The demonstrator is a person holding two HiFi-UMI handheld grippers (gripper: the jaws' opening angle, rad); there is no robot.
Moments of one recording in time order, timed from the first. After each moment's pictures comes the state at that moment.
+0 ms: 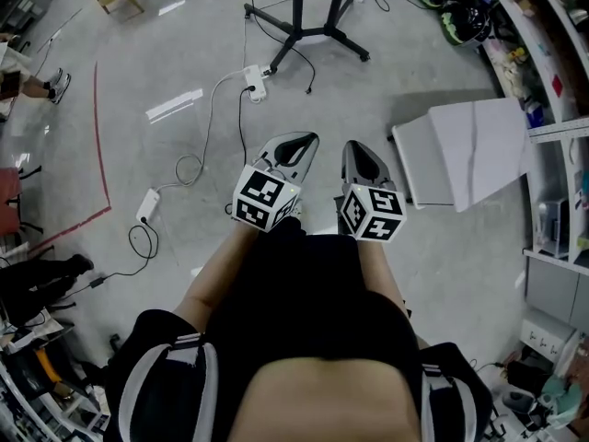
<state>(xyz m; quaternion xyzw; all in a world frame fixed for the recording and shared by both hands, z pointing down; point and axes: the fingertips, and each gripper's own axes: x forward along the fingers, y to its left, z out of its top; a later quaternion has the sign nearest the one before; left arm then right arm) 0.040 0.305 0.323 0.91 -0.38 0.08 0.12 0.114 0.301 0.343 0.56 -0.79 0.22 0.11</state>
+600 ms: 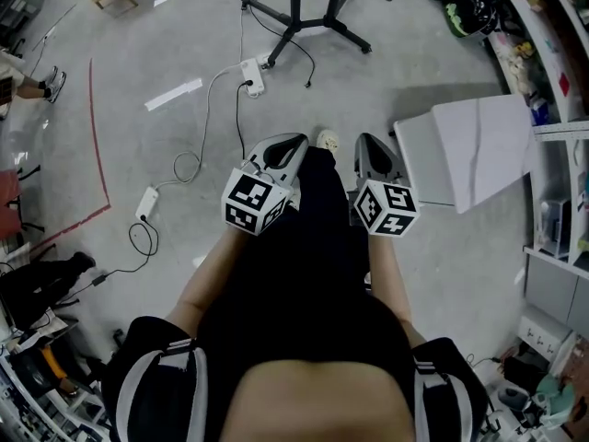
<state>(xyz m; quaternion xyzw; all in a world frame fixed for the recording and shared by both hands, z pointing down) 0.032 0.267 0.343 0.90 -0.39 0.10 0.14 0.151 0.244 0.354 0.56 -0.80 0.21 0.09</state>
